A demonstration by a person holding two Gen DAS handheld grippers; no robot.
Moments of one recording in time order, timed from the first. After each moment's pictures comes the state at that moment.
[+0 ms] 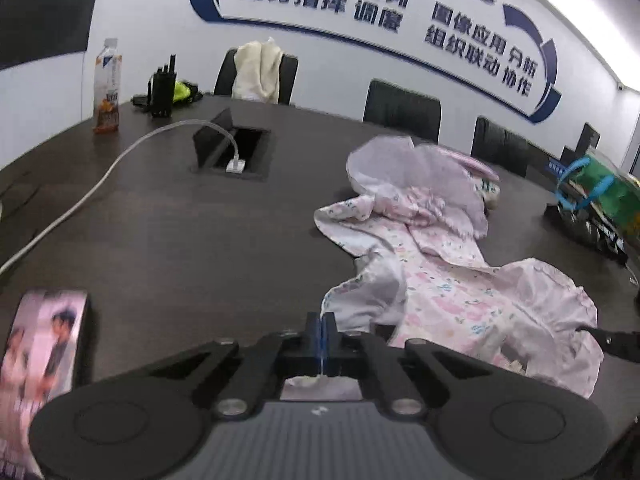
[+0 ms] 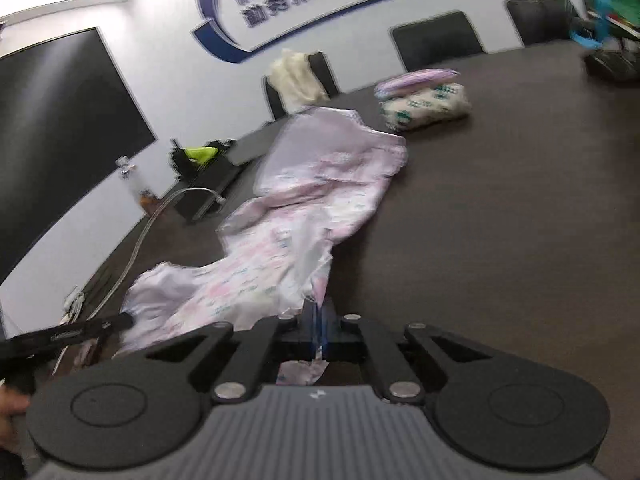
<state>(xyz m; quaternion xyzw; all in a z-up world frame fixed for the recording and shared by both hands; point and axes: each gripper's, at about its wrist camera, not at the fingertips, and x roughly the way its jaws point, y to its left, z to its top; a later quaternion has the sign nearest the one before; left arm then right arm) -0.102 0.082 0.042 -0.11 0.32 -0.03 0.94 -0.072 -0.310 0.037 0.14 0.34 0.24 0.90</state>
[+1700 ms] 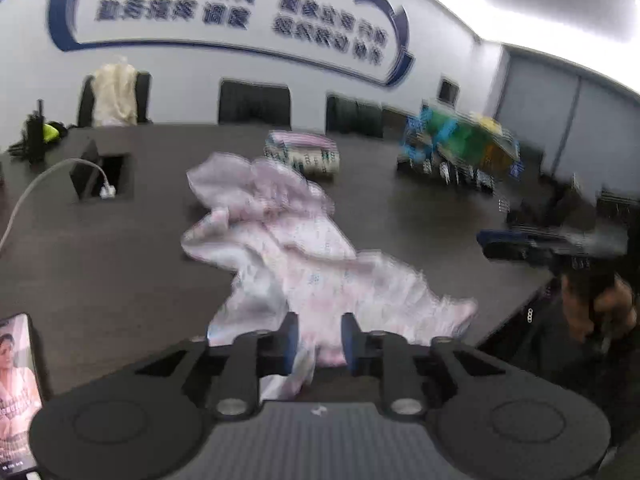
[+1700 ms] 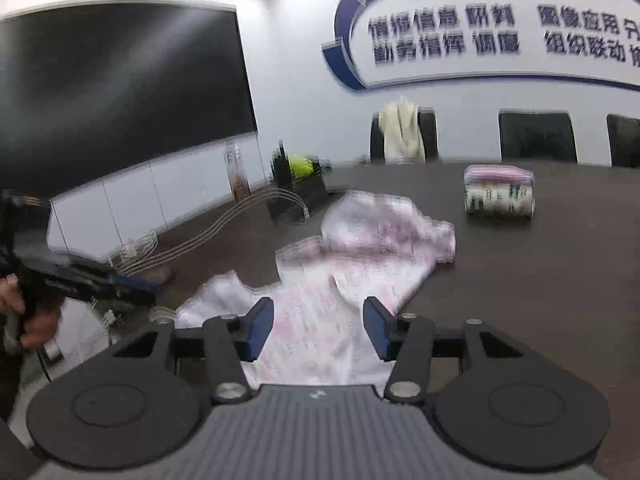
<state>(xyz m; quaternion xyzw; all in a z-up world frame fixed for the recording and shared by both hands) -0.177 0.068 0.079 -0.04 0.28 -0.23 0.93 -0.135 -0.345 0.087 0.02 0.20 0.39 0.90</state>
